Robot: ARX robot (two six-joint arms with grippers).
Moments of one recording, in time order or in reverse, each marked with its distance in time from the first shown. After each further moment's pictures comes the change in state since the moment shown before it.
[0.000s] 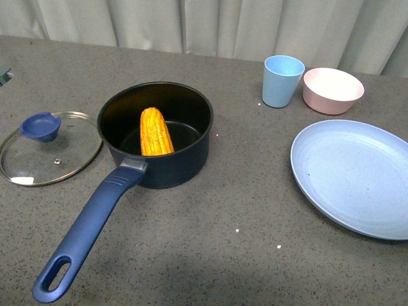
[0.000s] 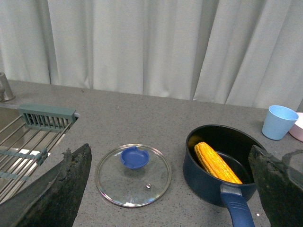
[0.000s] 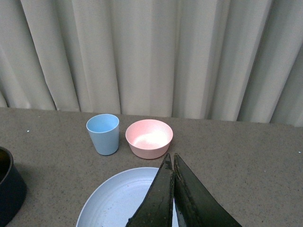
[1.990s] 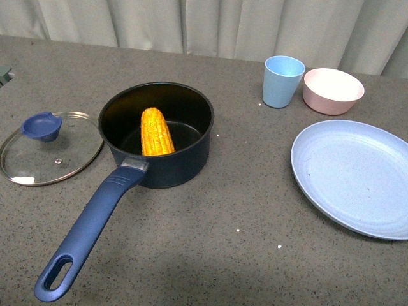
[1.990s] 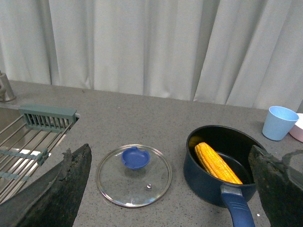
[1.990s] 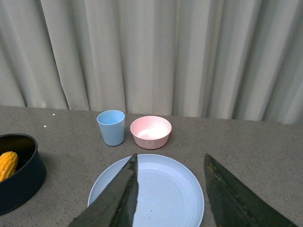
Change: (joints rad) left arm 0.000 0.000 0.000 0.000 0.000 0.000; right arm -0.077 -1.006 -0.058 -0.929 -0.077 -0.002
